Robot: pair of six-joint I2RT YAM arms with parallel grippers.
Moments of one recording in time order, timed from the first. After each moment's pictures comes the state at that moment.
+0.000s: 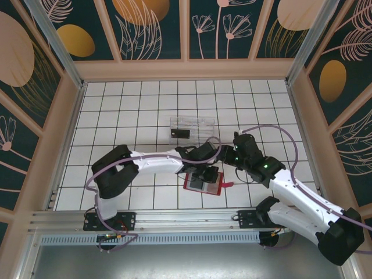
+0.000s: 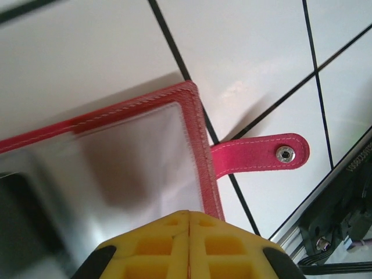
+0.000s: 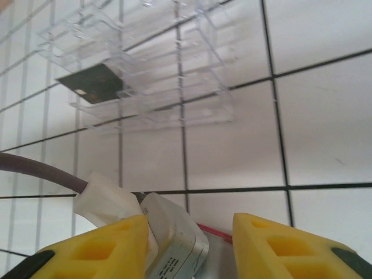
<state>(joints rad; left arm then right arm) -1.09 1.88 1.20 -0.36 0.30 -0.77 0.65 0.88 0.60 -0.44 0.01 0.81</state>
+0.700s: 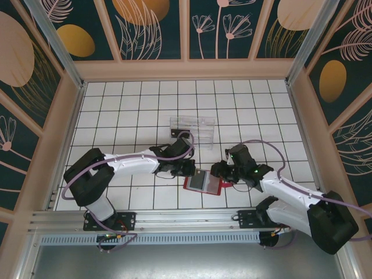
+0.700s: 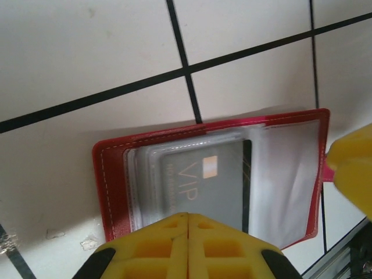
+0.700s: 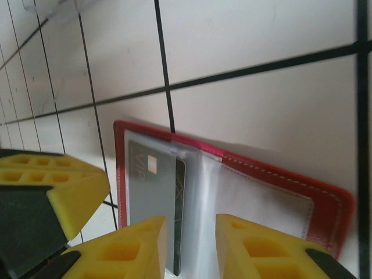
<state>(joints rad) -0.94 1.66 0.91 -0.29 0.24 -0.81 0.62 1.03 0.35 -0.19 -0.37 0.92</state>
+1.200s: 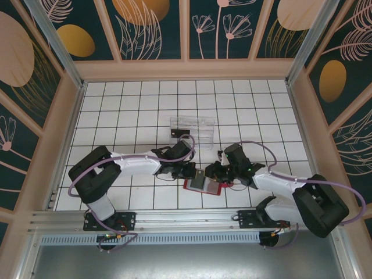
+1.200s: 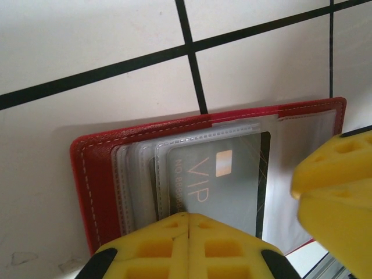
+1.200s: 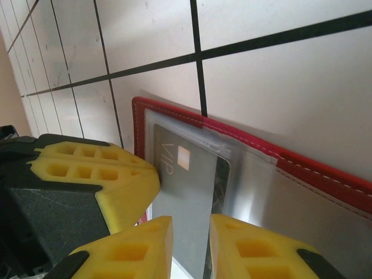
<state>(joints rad) -0.94 1.71 0.87 -0.20 0.30 -0.82 0.64 1.20 0.34 0.00 -0.50 0.96</state>
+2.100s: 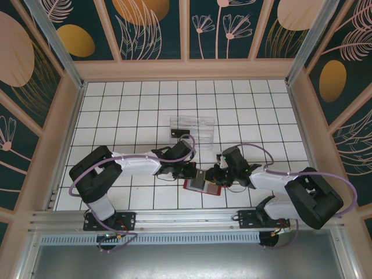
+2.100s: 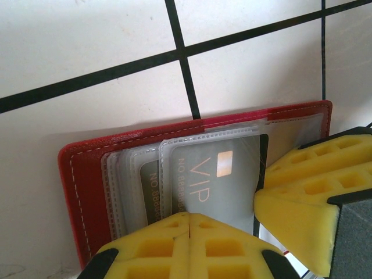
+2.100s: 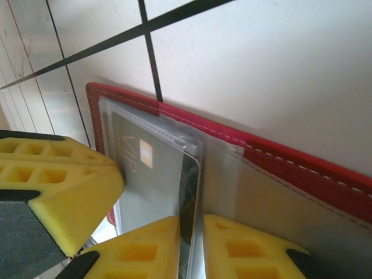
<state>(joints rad) -0.94 1.72 0.86 -0.17 0.31 -0.83 0.65 1.28 0.32 0.05 -0.52 0.97</state>
